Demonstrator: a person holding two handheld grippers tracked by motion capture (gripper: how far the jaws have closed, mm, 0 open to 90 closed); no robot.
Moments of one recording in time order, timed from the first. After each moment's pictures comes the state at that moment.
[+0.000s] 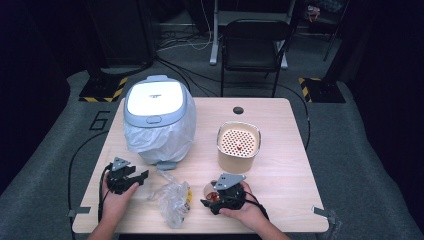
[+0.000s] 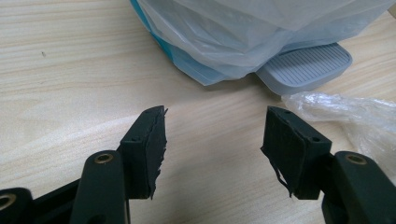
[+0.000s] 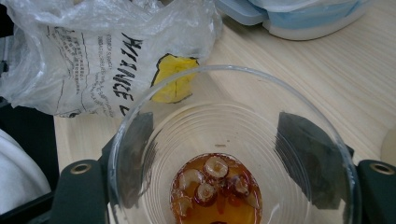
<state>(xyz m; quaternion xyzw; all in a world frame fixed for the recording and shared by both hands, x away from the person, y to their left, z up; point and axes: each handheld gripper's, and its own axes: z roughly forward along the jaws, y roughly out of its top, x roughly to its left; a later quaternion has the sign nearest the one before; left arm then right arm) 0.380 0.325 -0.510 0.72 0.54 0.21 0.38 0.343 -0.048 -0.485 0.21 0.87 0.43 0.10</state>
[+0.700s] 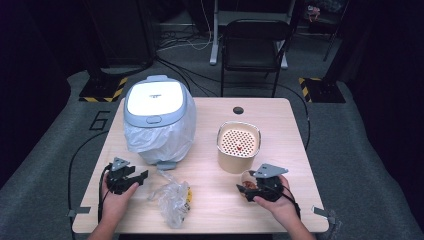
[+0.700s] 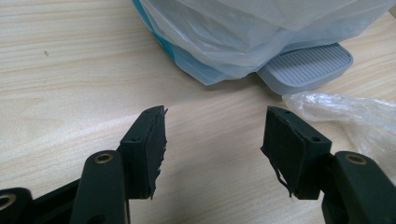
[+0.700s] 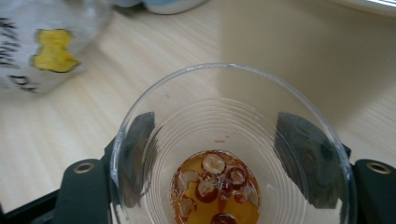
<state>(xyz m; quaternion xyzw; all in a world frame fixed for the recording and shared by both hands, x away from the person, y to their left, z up) 0.379 0.326 -0.510 0.72 0.54 0.21 0.38 0.355 -0.148 -0.468 0.33 0.83 0.41 0.16</state>
